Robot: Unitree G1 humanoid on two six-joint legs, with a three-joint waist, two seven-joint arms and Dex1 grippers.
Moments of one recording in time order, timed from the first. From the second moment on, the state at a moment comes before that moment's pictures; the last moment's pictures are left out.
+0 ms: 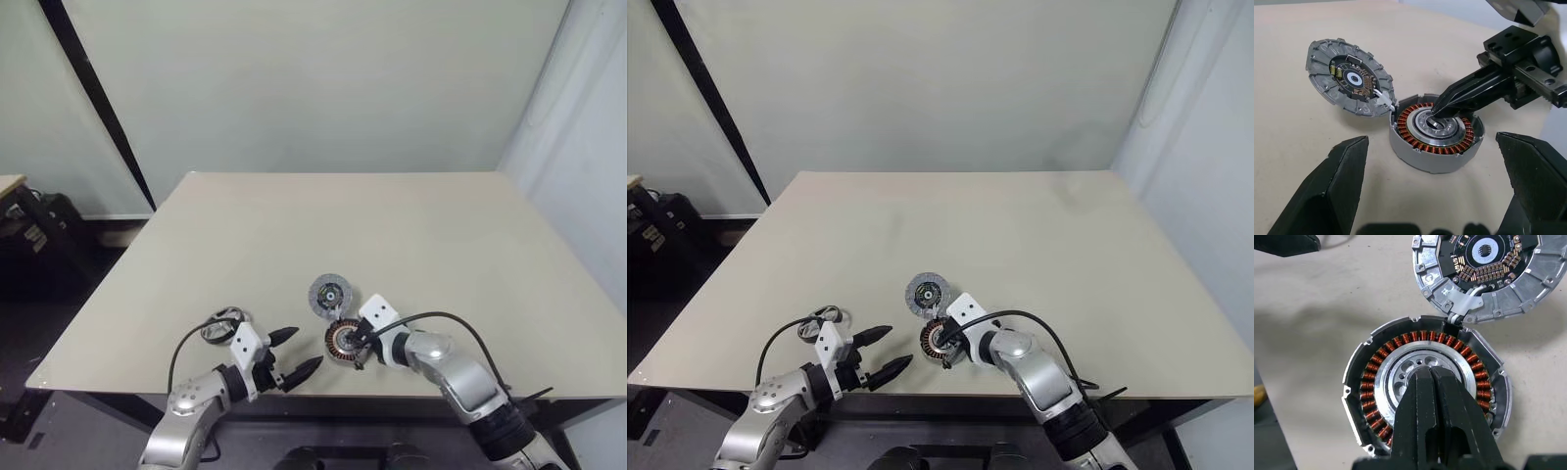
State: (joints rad) left arm 0.13 0.39 -0.07 -0.03 -0.33 0.08 -0.86; right arm -0.26 -0.25 0.42 -0.07 0.06 0.69 0.54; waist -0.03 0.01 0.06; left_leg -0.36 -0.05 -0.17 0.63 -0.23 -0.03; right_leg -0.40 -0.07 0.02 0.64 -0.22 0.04
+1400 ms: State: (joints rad) left arm 0.15 0.39 -0.07 -0.04 -0.33 0.08 -0.84; right arm -0.26 -0.23 0.45 -0.07 0.01 0.70 0.58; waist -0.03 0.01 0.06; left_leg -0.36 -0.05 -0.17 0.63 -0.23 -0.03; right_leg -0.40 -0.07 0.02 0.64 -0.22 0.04
